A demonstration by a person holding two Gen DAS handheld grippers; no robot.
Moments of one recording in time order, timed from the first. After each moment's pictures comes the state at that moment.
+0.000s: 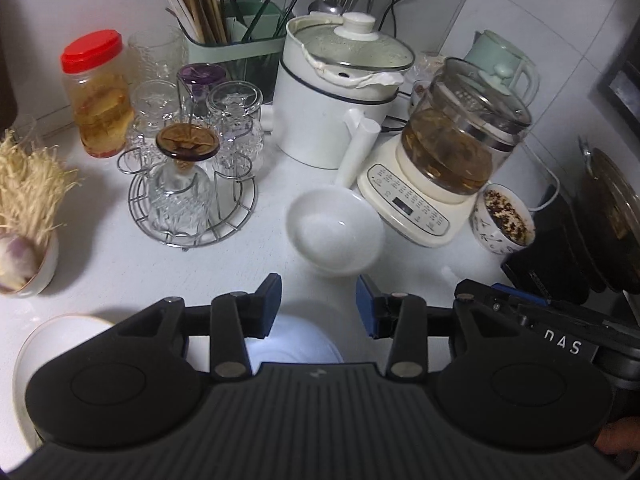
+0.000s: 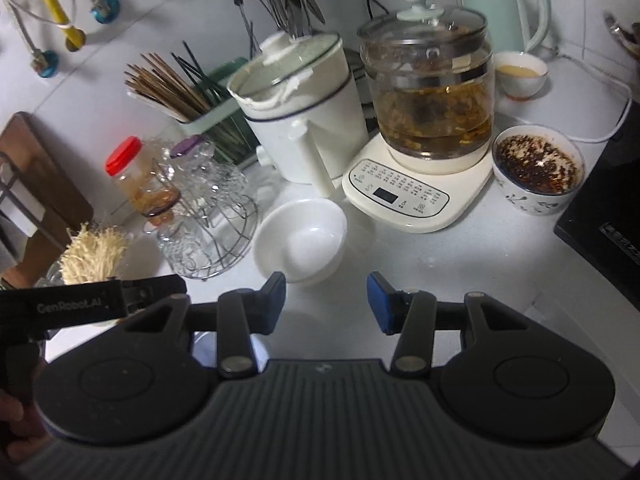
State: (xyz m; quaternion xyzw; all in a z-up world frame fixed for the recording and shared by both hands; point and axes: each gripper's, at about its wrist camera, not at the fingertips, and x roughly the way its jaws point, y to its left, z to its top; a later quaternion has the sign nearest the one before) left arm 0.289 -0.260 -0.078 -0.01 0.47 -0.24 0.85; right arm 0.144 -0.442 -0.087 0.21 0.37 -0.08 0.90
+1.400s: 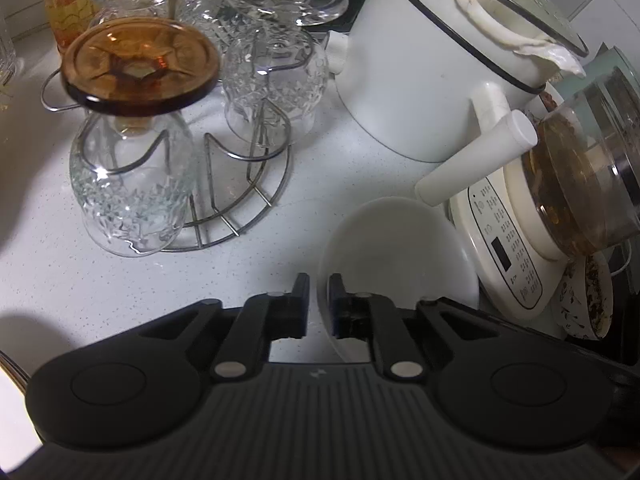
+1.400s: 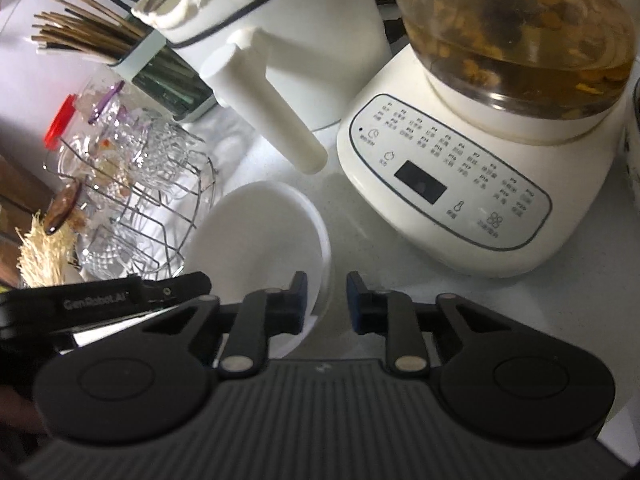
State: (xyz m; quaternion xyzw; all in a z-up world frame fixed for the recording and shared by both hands) left arm 0.413 -0.293 -0.196 -0.08 0.56 -0.14 0.81; right arm 0.287 -0.488 -0.187 0.25 0.49 0.00 0.84
